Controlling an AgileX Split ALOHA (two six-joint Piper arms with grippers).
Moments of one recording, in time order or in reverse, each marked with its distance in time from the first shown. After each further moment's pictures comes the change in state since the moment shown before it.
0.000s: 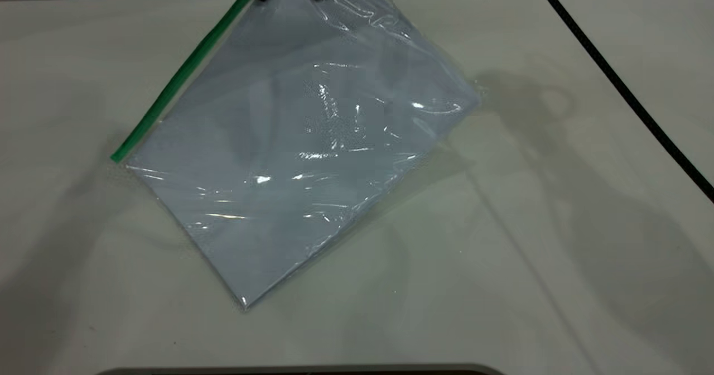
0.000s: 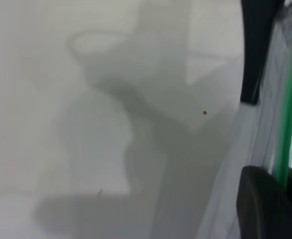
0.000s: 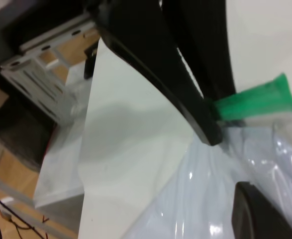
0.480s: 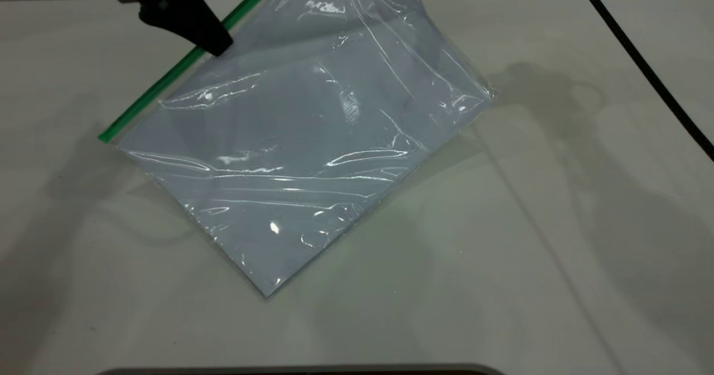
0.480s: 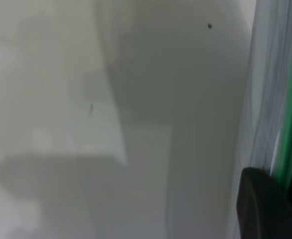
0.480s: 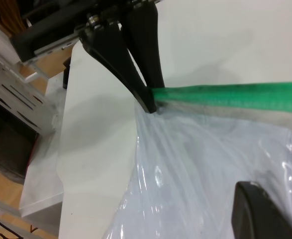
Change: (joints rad) left arm 0.078 0.075 0.000 0.112 0.075 -0.006; right arm -0.070 0.000 0.000 -0.009 0.000 0.014
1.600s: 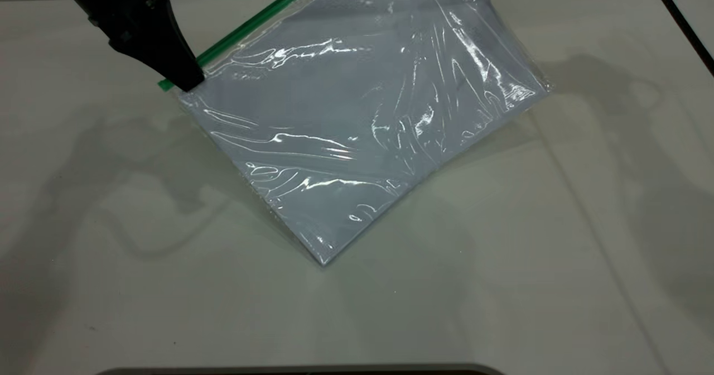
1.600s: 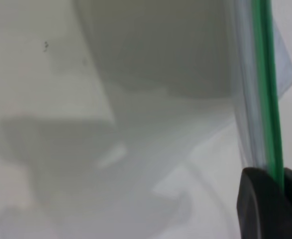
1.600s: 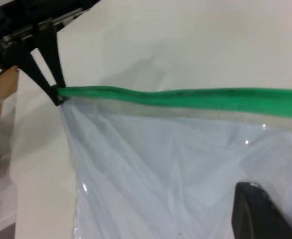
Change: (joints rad) left arm 0.002 0.013 0.000 0.161 0.090 -0.009; right arm -0.145 0.000 0.000 -0.022 -0.025 0.009
